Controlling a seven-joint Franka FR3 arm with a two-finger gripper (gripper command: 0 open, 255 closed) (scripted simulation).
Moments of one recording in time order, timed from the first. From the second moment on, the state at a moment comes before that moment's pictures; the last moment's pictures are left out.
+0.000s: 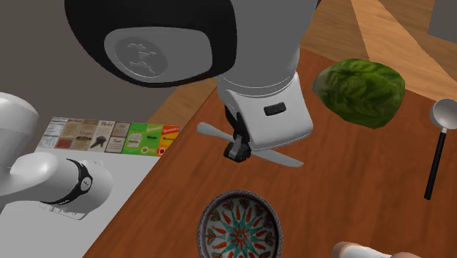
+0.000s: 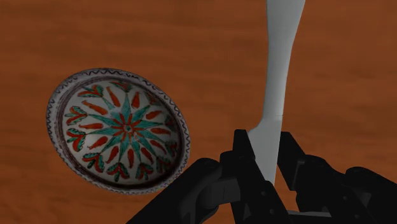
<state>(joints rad) -0.12 -0.22 0.29 -2.25 -0.03 2.08 0.59</state>
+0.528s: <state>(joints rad) -0.20 -0.24 0.16 -2.28 -0.04 2.11 0.38</state>
